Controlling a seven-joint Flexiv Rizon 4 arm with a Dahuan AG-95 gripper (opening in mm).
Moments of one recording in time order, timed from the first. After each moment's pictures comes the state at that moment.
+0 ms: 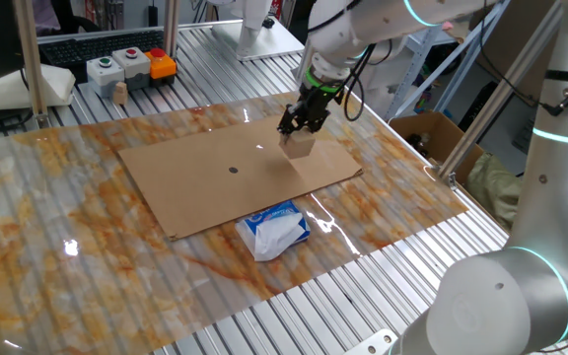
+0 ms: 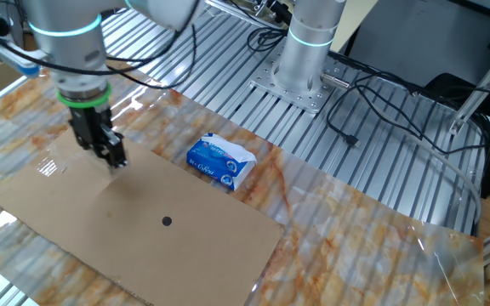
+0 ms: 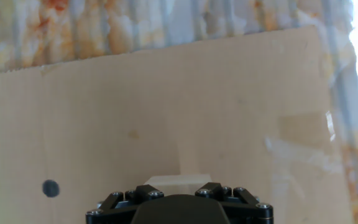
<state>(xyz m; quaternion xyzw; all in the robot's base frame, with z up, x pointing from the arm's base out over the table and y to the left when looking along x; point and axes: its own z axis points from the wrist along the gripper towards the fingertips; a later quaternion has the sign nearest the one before) 0.606 -0.194 0.067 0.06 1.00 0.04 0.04</state>
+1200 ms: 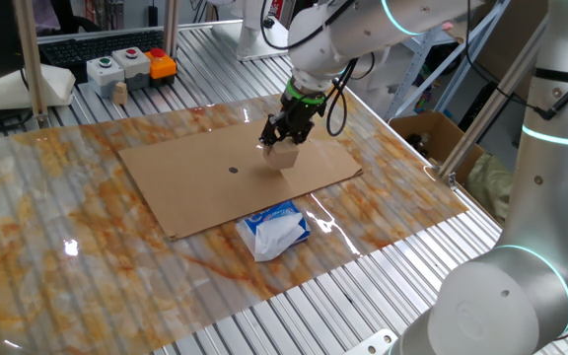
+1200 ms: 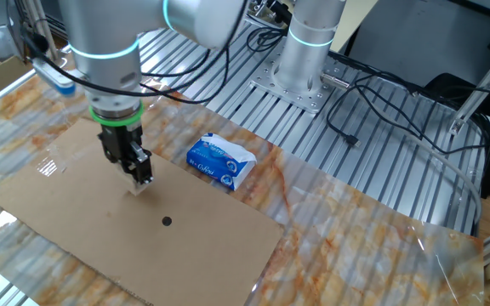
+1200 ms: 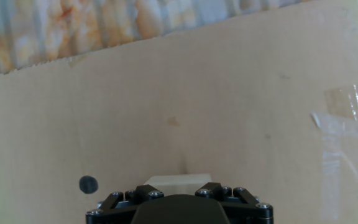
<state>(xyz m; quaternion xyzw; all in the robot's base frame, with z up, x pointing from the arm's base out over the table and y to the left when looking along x) 0.595 -0.138 0.053 0.09 0.99 0.03 0.05</state>
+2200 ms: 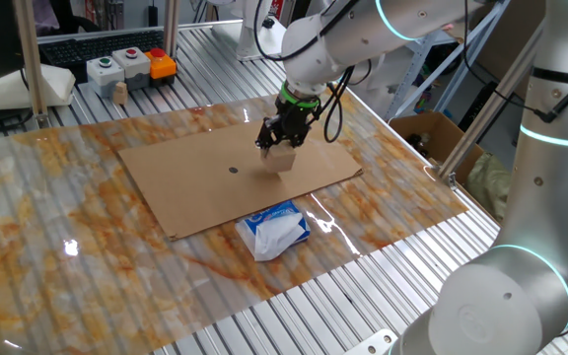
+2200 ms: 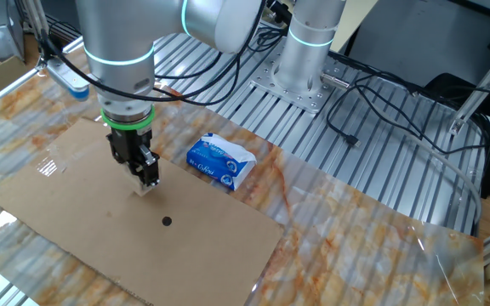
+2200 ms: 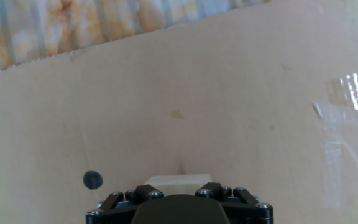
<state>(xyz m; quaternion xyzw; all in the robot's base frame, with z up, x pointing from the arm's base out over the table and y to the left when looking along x) 0.590 -0.134 0.055 0.08 1.00 0.01 0.04</state>
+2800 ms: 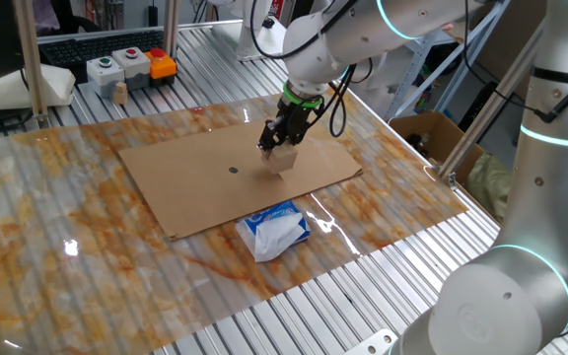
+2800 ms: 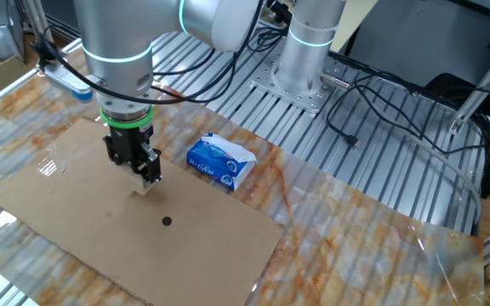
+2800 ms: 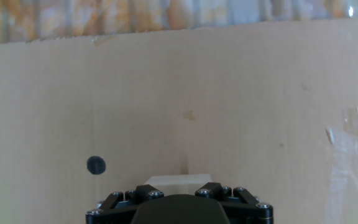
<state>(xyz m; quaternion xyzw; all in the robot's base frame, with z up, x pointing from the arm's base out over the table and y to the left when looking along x) 0.591 -0.134 0.055 0.00 1.00 0.02 0.05</state>
